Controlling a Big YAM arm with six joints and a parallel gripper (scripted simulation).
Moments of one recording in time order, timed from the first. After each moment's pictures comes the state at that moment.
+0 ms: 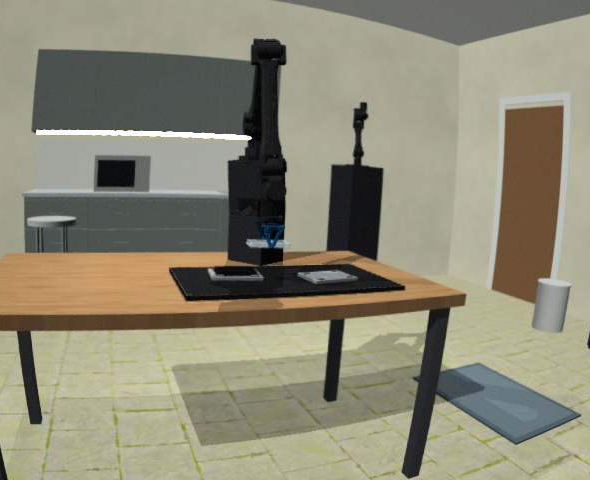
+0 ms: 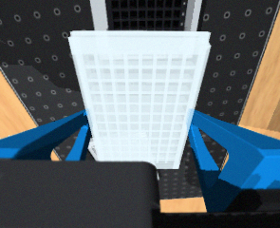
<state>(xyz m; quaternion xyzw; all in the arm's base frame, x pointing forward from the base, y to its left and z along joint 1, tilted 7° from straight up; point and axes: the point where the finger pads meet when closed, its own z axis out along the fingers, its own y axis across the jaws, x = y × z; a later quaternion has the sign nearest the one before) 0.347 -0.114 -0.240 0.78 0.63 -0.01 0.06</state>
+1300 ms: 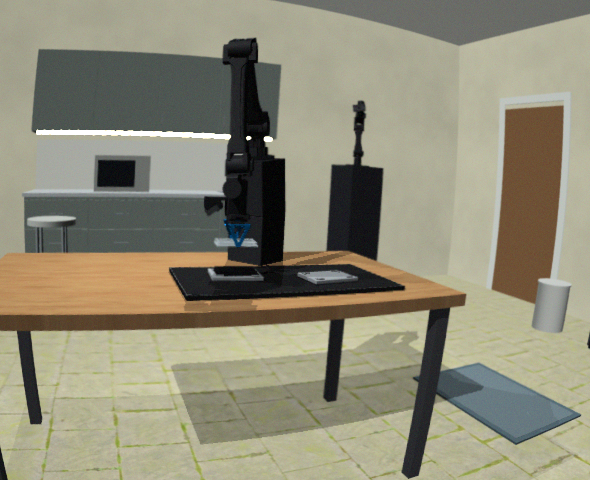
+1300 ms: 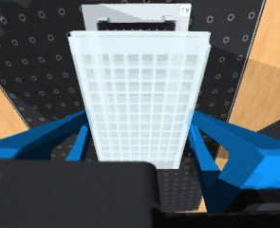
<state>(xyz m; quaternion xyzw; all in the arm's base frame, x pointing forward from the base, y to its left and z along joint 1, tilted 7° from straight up) 0.315 -0.213 -0.231 0.77 0.63 -0.01 0.06</state>
